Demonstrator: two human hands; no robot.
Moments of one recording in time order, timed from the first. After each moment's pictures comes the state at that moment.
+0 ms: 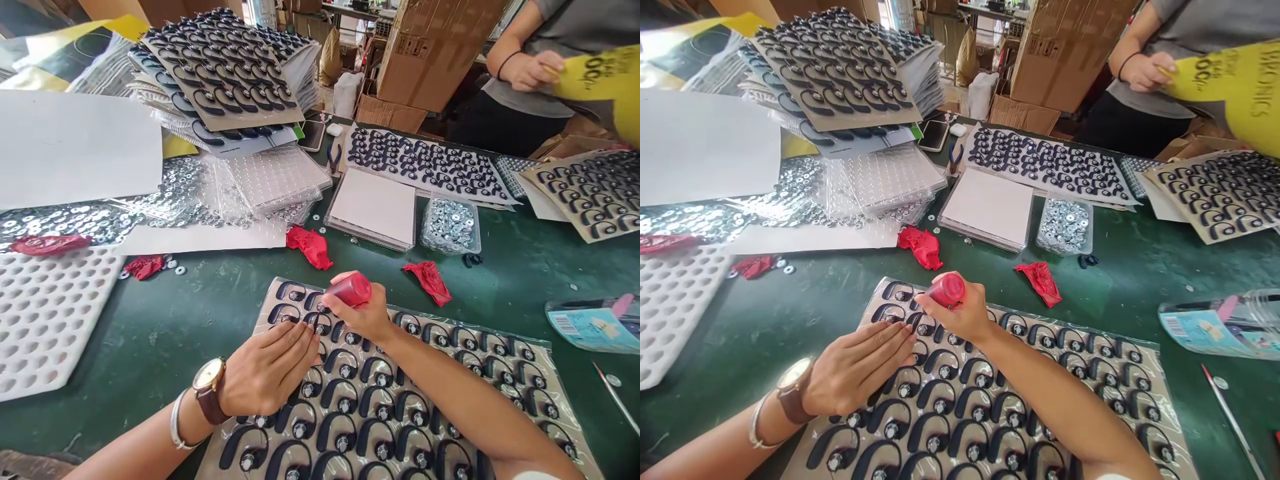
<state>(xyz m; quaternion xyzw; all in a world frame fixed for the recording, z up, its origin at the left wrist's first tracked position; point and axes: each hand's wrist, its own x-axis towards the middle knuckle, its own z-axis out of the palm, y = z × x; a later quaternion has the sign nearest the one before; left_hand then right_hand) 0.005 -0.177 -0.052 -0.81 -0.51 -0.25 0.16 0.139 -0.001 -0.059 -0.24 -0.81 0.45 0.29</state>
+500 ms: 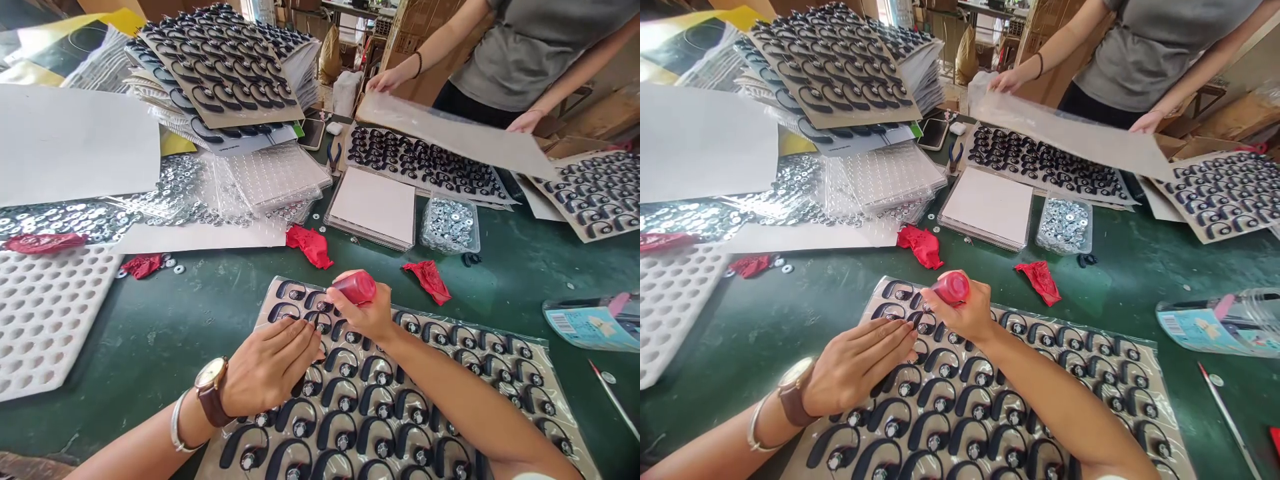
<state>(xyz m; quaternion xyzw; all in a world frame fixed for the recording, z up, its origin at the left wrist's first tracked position) 0.006 -0.173 -0.047 -0.78 -0.54 -0.27 0.14 0.141 -0.001 -0.057 -0.25 -0.83 0.39 0.31</state>
